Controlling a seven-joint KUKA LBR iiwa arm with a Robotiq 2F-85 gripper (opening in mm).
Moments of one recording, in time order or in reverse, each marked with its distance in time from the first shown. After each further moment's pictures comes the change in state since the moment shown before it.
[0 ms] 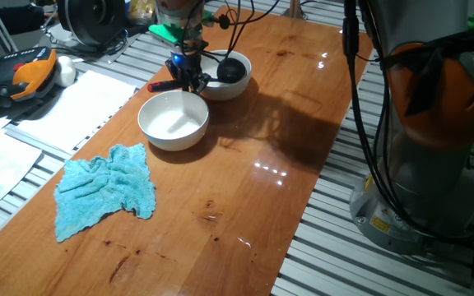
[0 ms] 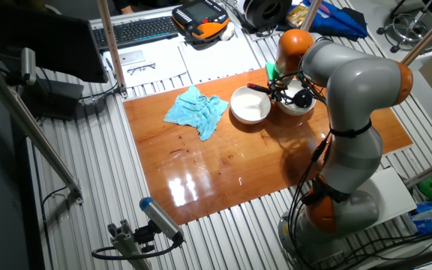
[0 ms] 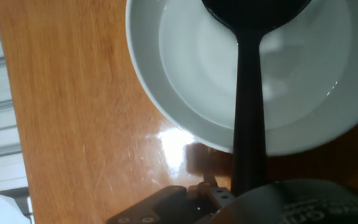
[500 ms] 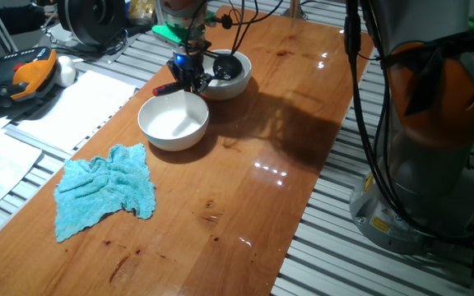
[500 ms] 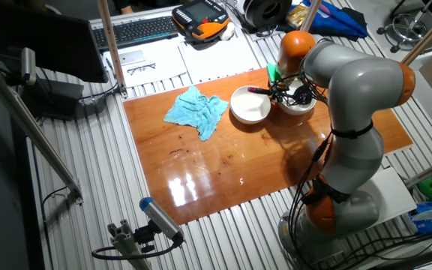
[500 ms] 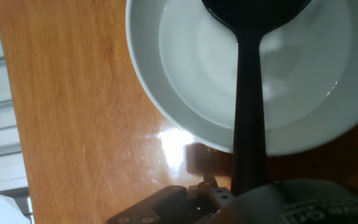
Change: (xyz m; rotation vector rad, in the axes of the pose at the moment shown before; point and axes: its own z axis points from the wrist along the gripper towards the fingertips) arm -0.002 -0.004 0.000 -0.005 0.007 -0.025
